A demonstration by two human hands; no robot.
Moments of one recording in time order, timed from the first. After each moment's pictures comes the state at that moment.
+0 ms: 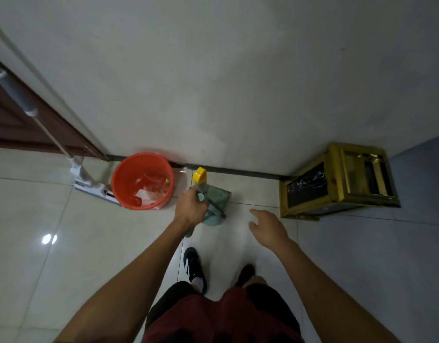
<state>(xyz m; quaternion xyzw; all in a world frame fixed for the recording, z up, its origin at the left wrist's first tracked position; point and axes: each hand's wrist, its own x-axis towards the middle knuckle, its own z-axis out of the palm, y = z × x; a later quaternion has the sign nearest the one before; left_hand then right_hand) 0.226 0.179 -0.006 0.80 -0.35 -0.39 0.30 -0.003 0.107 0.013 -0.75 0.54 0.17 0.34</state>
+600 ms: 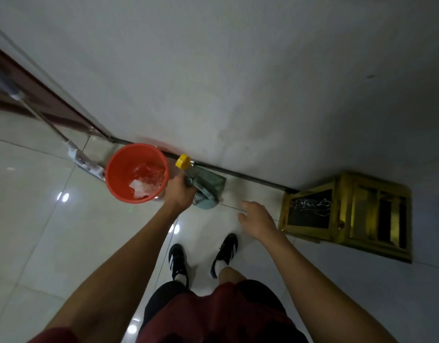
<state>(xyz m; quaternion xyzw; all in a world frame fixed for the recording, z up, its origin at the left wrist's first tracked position) 0.232 0.050 -0.028 0.86 -0.20 -0.37 0.28 0.016 -0.052 -0.018 -0.76 0.47 0.21 0.39</state>
